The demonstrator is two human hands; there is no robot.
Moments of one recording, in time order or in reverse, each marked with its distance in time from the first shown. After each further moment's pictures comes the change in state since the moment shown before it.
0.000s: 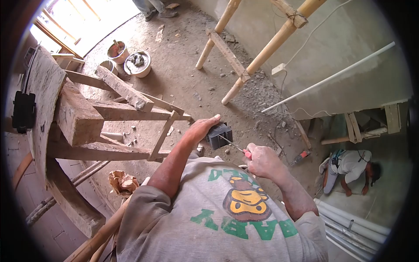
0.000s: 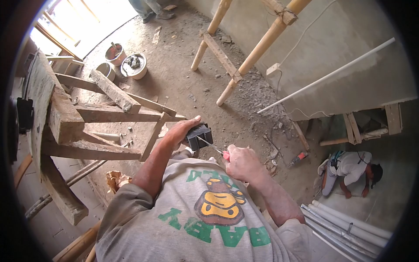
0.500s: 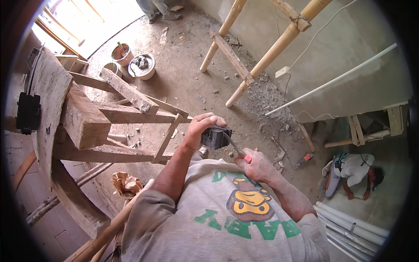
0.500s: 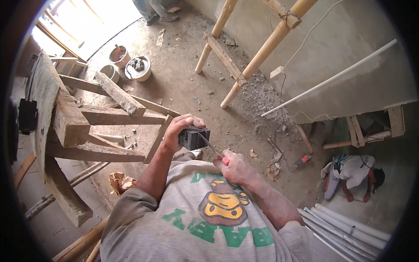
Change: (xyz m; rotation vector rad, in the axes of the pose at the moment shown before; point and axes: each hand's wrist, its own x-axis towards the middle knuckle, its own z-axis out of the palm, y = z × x) left_hand -0.014 0.007 -0.013 -0.323 -0.194 0.551; right_hand 0.009 -0.014 0.014 0.493 0.010 -0.019
